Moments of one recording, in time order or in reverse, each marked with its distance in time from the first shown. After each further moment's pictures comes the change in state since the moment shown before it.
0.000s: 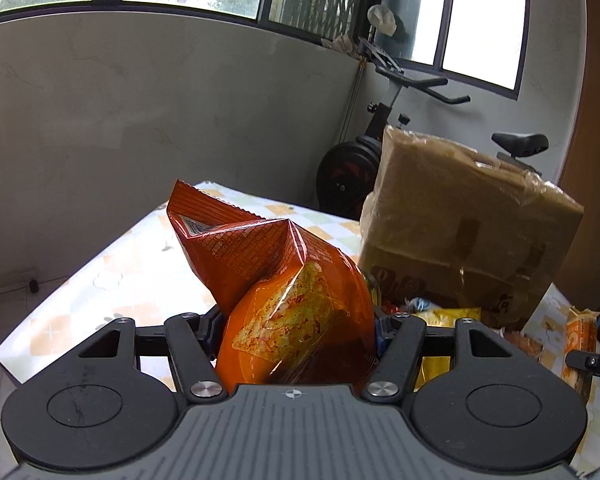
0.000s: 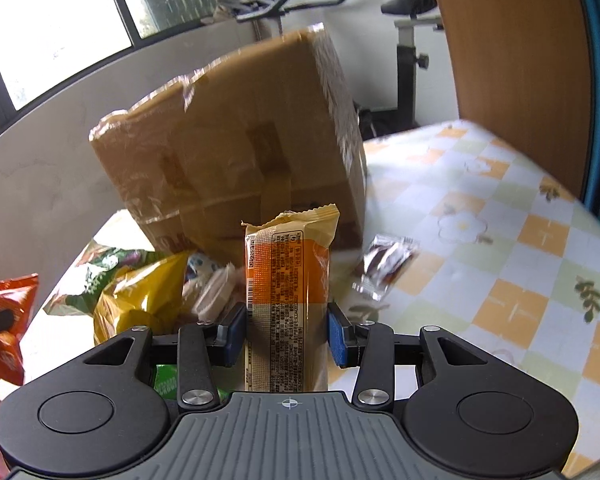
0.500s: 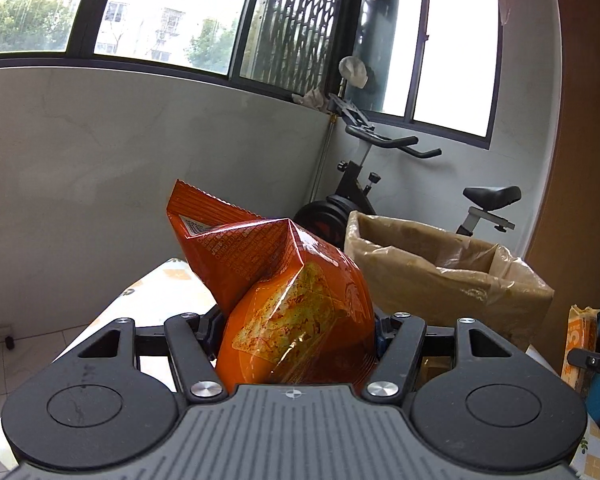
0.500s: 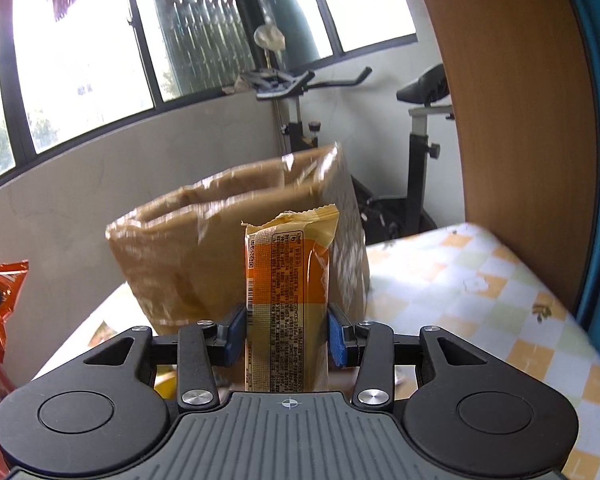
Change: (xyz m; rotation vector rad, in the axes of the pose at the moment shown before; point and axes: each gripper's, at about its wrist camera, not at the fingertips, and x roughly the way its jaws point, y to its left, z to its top) left arm 0.006 -0.035 0.077 0.033 -0.145 -0.087; right arm -0.026 -0.003 0.079 -0.065 -0.219 0.039
